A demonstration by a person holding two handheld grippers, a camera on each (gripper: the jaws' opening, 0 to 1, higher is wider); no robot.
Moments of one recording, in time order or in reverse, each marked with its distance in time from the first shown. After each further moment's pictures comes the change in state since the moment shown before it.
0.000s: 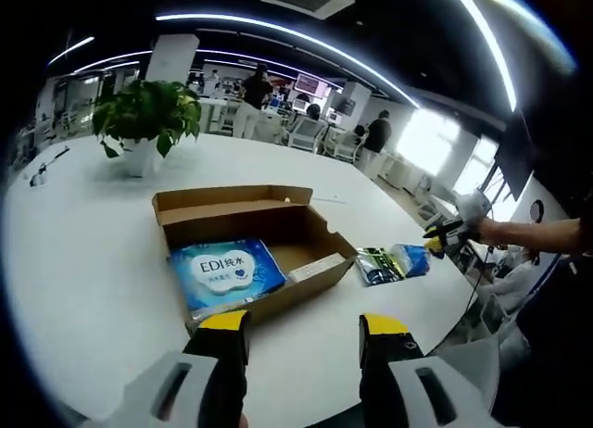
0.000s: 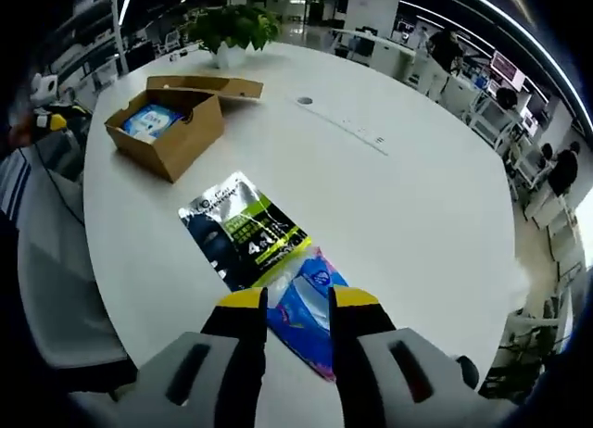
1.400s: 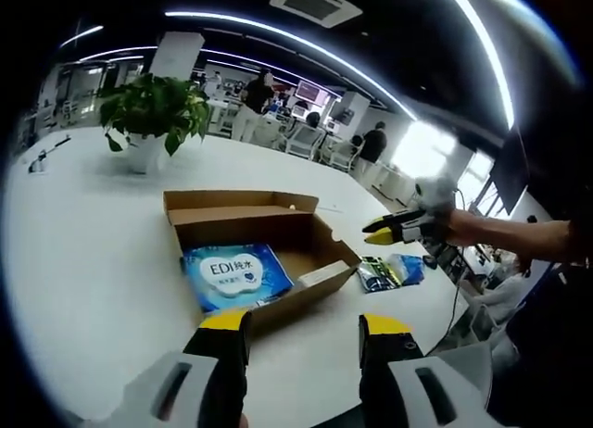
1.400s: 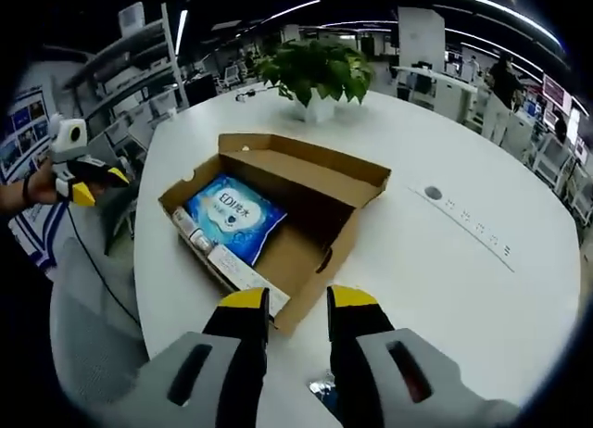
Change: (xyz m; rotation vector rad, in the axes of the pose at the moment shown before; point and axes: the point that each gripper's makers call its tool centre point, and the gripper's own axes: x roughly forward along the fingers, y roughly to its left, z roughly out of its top) left arm -0.008 0.022 0.004 -0.050 -0.032 -0.044; right arm 0.080 0.181 0.181 -0.046 -0.199 0.305
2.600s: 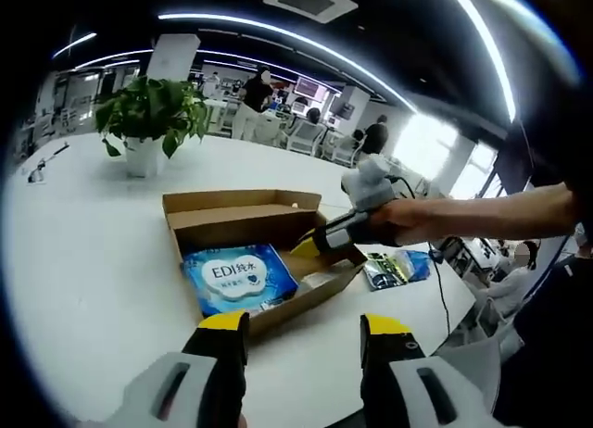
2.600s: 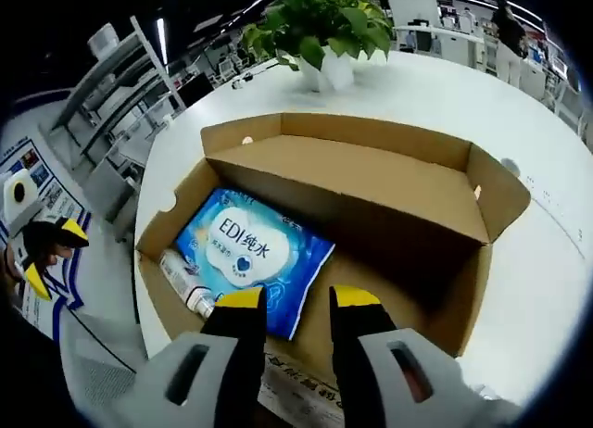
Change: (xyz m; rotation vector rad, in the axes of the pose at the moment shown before) left arm 0.012 0.011 0.001 0.029 0.019 0.023; right arm 0.133 0.020 0.017 0.191 0.100 0.102
